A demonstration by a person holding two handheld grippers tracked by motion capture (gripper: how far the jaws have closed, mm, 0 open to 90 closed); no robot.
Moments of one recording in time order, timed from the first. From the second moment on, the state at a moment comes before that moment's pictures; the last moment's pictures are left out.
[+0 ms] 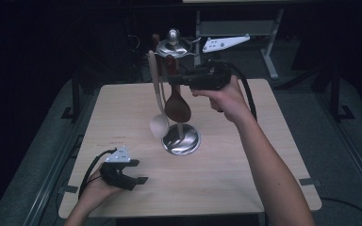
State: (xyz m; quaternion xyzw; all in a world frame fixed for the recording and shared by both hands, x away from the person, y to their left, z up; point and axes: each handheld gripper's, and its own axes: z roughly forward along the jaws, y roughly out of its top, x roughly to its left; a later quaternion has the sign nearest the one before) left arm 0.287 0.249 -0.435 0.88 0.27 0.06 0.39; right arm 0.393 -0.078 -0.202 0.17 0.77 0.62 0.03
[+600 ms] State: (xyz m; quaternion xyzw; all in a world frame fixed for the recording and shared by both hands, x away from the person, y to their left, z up) left arm 0.287 0.247 -0.436 0.88 0.27 0.05 0.39; right arm 0.374 -0.093 -0.208 0.18 0.78 0.59 0.09
